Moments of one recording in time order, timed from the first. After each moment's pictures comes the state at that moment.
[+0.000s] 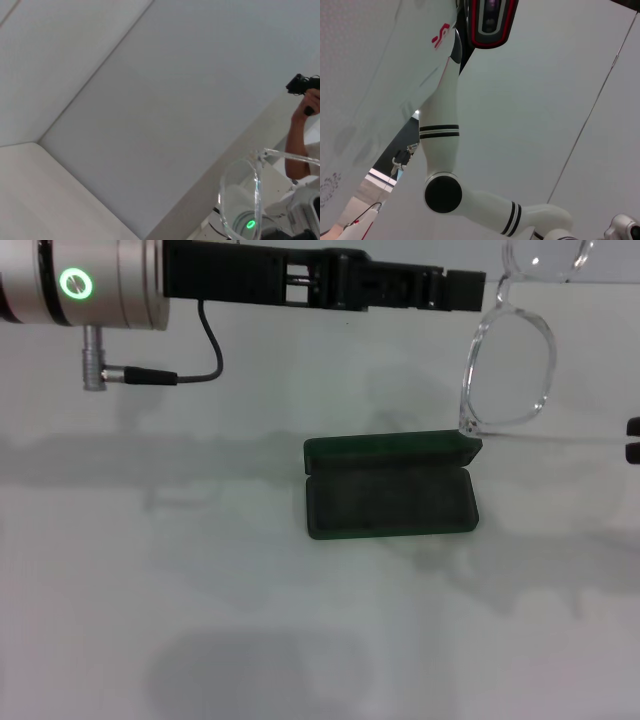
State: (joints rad) left arm -0.68 -2.09 1.07 1.09 1.61 1.67 -2.38; right arm 0.35 2.00 -0.93 -0.94 -1.27 -2.15 0.91
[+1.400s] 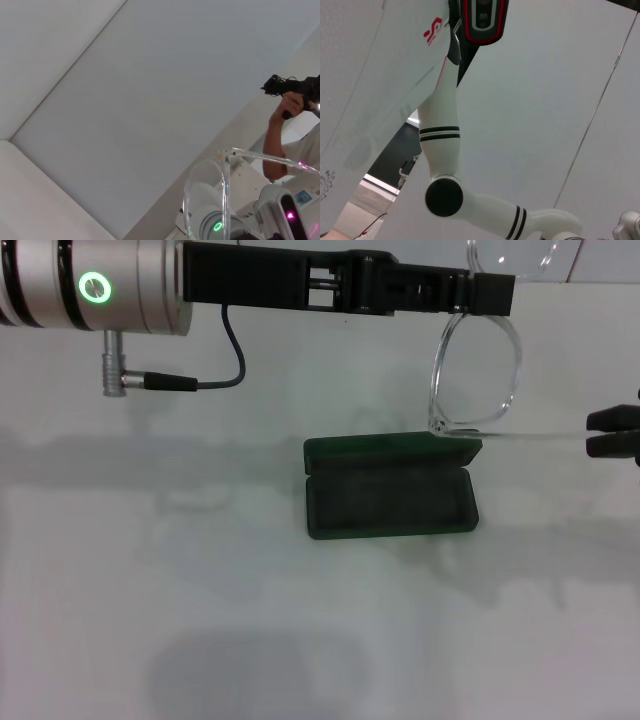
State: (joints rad) left arm -0.69 -2.09 1.11 1.07 1.55 1.67 -2.38; right arm 0.43 2.00 -0.94 -0.83 -1.32 -2.15 0.86
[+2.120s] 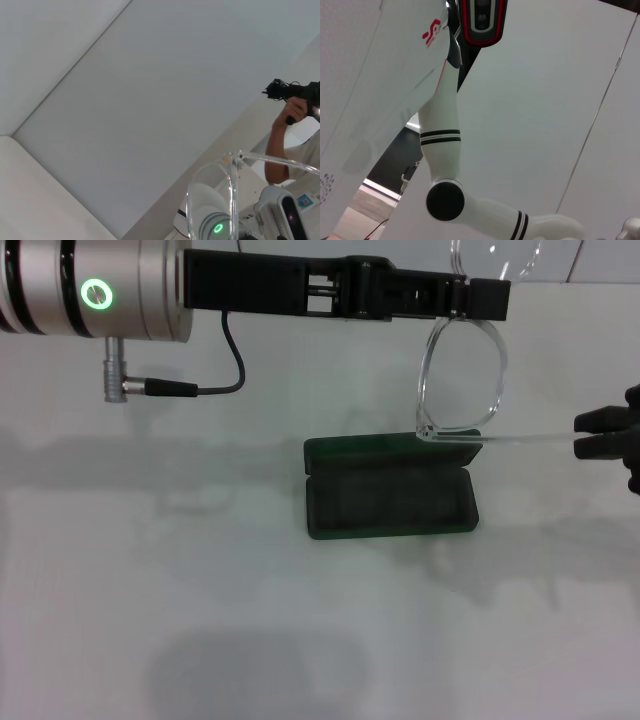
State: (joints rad) left arm -0.68 -2.09 1.11 1.04 1.55 1.67 -2.38; right arm 0.45 2.00 -0.95 -0.80 -1.32 -2.15 0.85
